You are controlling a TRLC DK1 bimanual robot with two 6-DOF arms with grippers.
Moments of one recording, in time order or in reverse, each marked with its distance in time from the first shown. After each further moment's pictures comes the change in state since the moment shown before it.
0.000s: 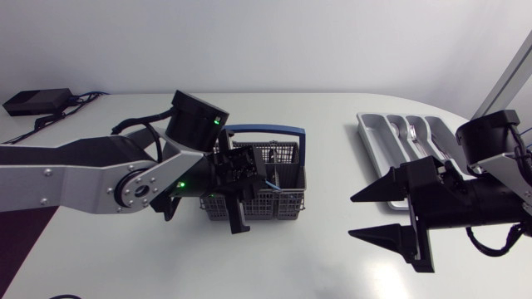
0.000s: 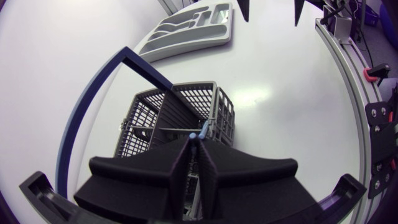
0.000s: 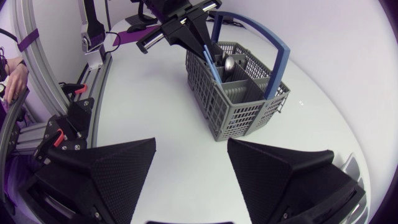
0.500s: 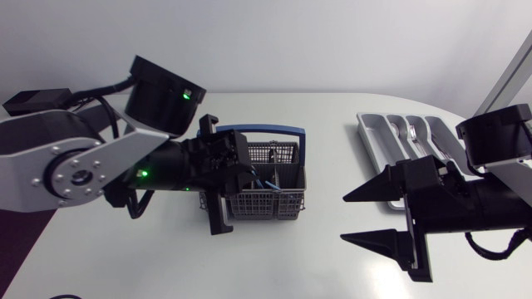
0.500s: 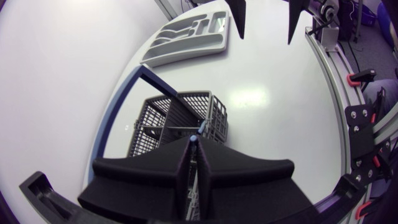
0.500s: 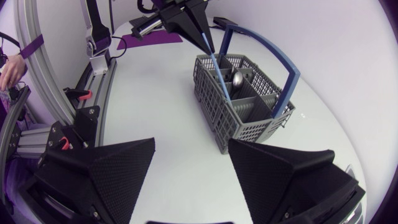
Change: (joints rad) left arm -0.007 -0.180 0.050 -0.233 0.000 0.003; right arm 0.124 -0.102 -0.002 0.029 0.044 0.130
